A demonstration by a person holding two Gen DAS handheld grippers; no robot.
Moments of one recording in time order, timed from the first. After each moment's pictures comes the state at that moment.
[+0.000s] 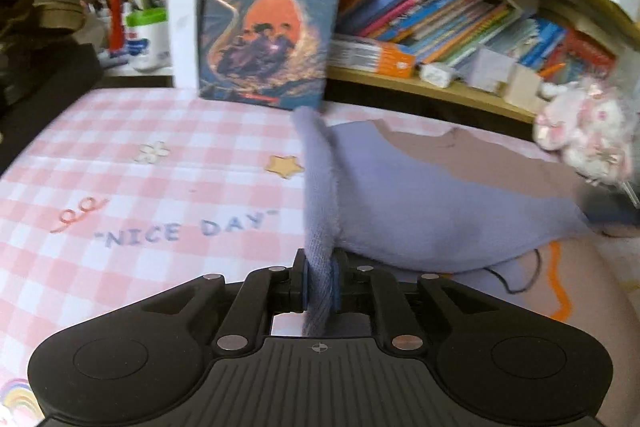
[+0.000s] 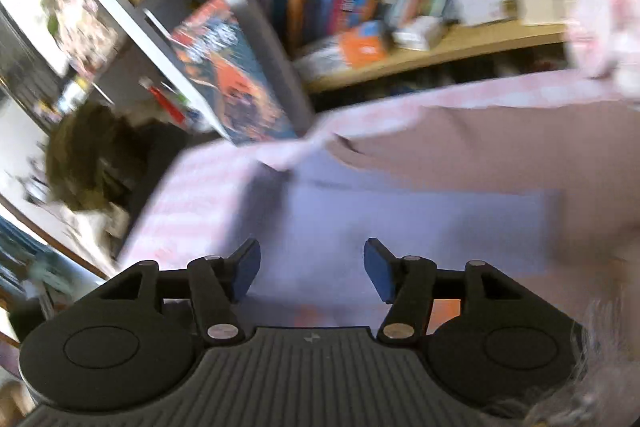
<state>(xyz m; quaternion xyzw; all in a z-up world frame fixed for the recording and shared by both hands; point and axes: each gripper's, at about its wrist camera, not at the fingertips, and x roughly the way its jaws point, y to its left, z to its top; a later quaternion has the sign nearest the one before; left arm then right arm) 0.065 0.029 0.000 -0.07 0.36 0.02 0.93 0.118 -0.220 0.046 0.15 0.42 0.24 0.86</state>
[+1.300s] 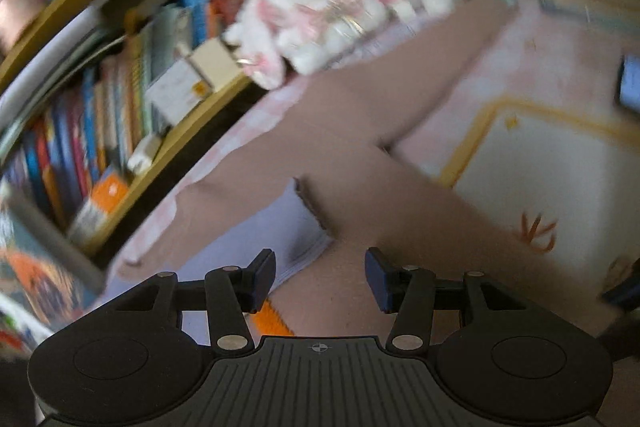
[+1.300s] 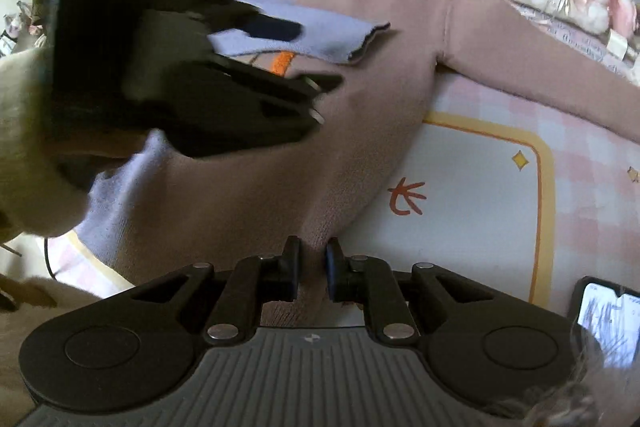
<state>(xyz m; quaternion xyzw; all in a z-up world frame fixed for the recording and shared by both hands) 0.049 -0.282 -0.045 0.36 0.30 -0.18 0.86 -0.033 -0.336 0.001 0.00 0.49 0.25 0.83</state>
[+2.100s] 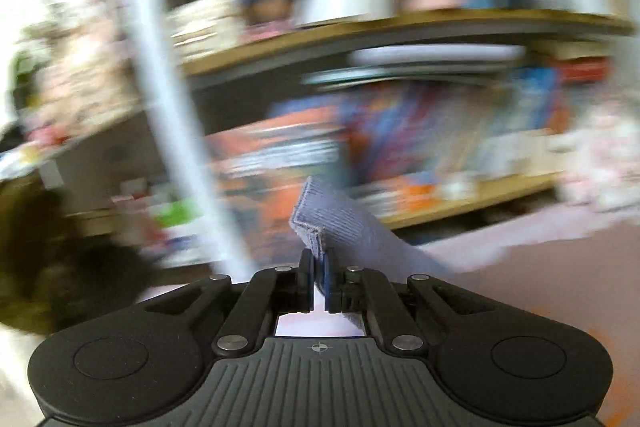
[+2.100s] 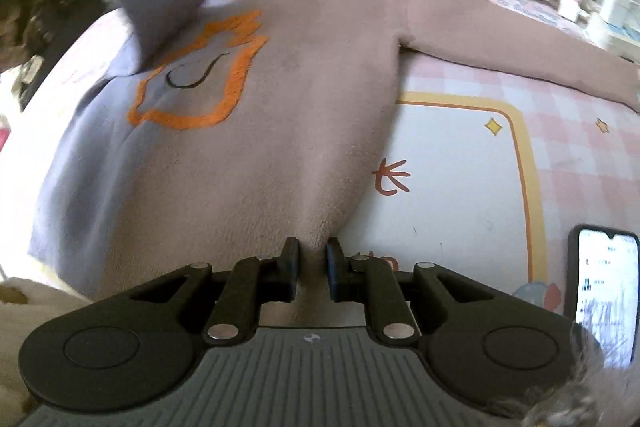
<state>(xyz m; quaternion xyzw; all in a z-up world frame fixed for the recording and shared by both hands) 0.084 0.009 0.081 0.13 0.21 0.07 0.97 -0.046 -0.326 -0.001 0.03 0.51 0.14 0.85</state>
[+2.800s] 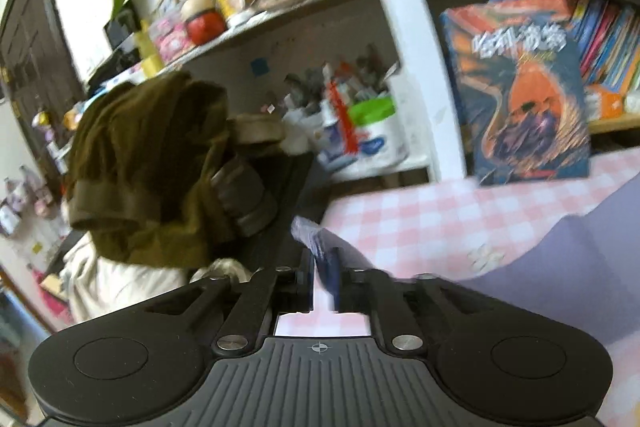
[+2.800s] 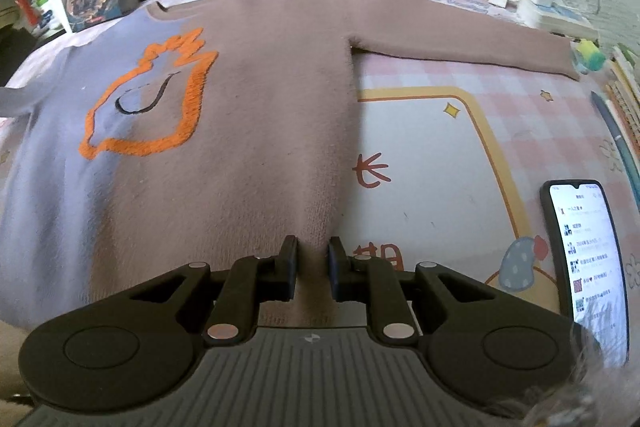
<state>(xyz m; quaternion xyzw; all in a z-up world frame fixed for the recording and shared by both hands) 0.068 0.204 0.037 0.13 0.28 0.21 0.93 -0.044 -0.301 -0.006 0.04 0.49 0.01 0.87</state>
